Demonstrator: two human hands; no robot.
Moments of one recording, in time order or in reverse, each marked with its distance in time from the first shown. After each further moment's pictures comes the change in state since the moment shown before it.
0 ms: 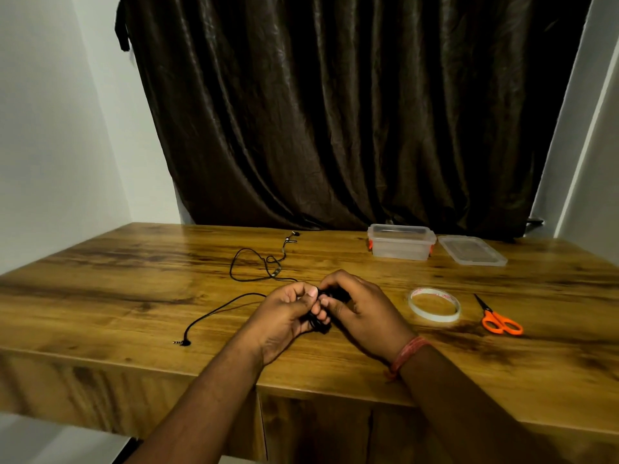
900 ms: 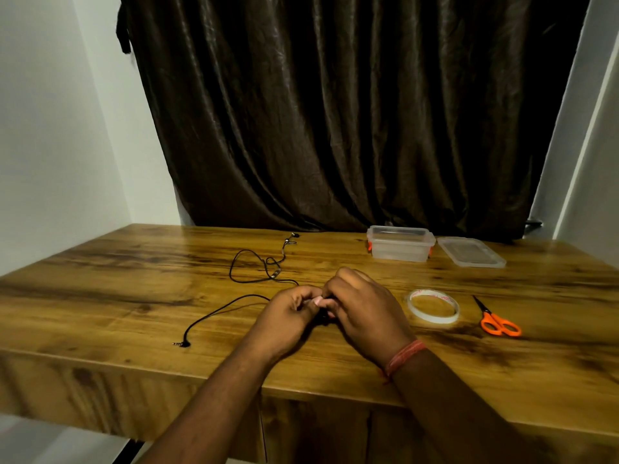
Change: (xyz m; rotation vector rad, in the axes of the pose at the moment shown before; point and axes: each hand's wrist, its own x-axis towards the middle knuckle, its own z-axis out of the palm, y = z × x) left_hand 0.009 -0.016 -0.003 0.397 0.068 0.160; right_hand 0.000 -0.008 -0.003 -0.547 0.048 -0.135
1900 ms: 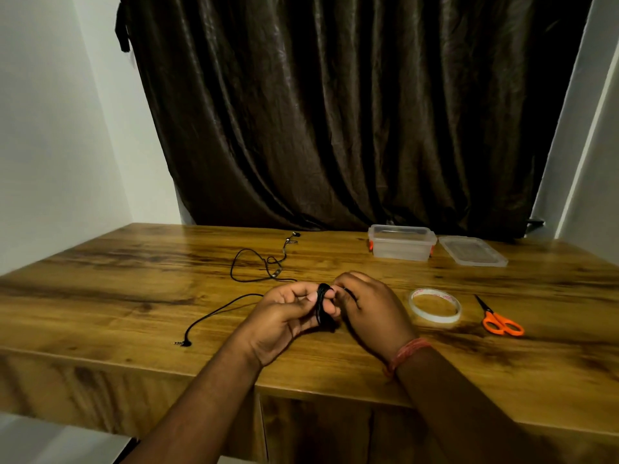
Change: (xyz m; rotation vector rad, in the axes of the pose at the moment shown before) left_hand -0.010 0.022 -0.010 -0.438 -0.168 -0.077; right_hand -0.001 0.010 0.009 0.224 -0.009 0.217
